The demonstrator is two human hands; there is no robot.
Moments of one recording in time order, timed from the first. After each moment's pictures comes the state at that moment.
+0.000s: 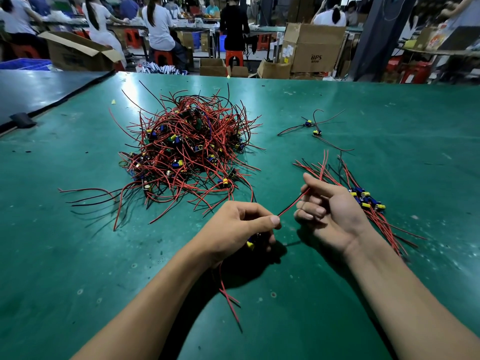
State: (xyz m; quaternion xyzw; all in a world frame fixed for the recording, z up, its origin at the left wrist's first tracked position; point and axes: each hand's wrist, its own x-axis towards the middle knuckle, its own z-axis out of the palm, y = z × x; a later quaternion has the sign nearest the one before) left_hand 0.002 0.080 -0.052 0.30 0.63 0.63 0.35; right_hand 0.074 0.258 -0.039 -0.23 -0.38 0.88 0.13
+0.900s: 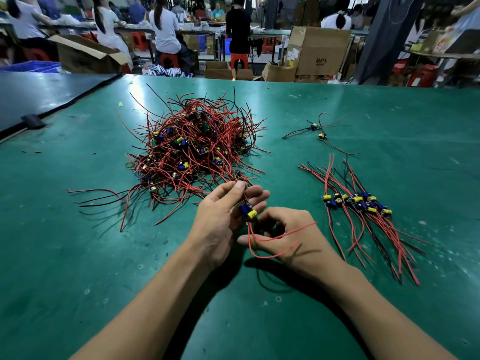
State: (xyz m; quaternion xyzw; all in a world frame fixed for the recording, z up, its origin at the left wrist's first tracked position) left_hand -0.003 0.083 -0.038 0.04 0.40 0.87 0.28; right_hand 0.075 0.208 -0.071 -0.03 -0.89 0.41 0.19
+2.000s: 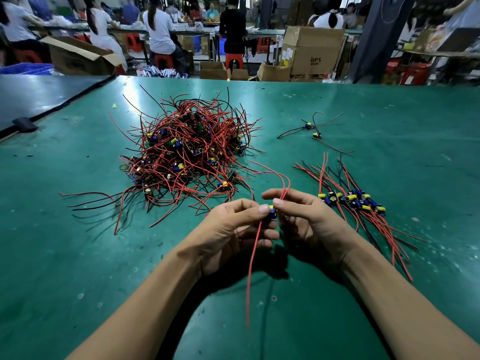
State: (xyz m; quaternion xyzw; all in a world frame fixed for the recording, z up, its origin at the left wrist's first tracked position) left_hand -0.003 0.075 -0.046 0.16 0.49 0.73 0.45; right_hand 0.075 0.240 -0.052 -0.10 -0.57 0.81 0.03
